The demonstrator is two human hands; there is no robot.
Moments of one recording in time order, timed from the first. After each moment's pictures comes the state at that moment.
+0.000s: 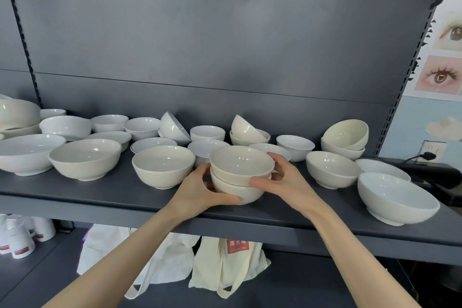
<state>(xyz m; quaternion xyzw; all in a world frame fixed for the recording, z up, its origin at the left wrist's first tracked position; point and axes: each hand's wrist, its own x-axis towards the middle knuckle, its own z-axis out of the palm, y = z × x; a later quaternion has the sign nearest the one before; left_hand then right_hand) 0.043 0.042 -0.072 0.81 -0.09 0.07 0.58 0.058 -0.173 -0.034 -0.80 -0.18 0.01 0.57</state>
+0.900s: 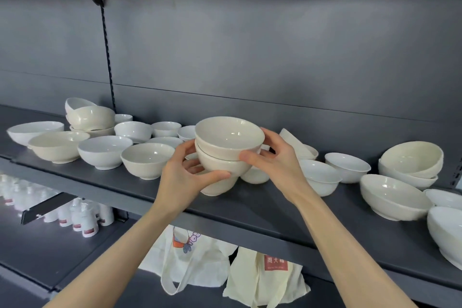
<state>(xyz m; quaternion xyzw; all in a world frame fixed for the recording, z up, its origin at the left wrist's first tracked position) -0.011 0.107 -0.028 0.73 -0.01 0.34 0.60 0.067 -0.069 0.006 -0.69 -0.30 -0.01 0.67</state>
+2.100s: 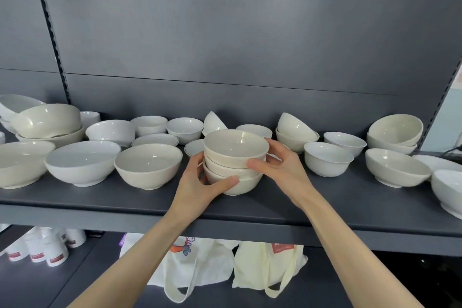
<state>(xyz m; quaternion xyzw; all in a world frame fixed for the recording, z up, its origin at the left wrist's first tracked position) 0.037 0.181 -0.074 0.73 -0.07 0.17 0.66 0.064 -0.008 -0.033 -0.73 -0.20 -0.05 0.66</state>
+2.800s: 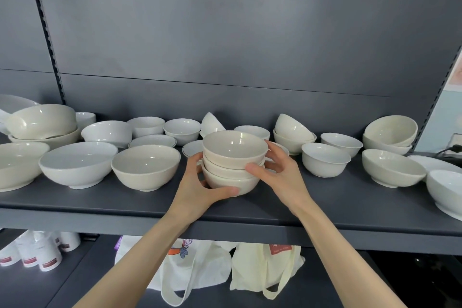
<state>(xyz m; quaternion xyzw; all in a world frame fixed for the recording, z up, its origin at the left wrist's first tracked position) 0.038 0.183 -0.078 0.73 -0.08 0.13 0.67 0.063 -0.004 -0.049 -0.73 -0.19 -0.11 0.65</state>
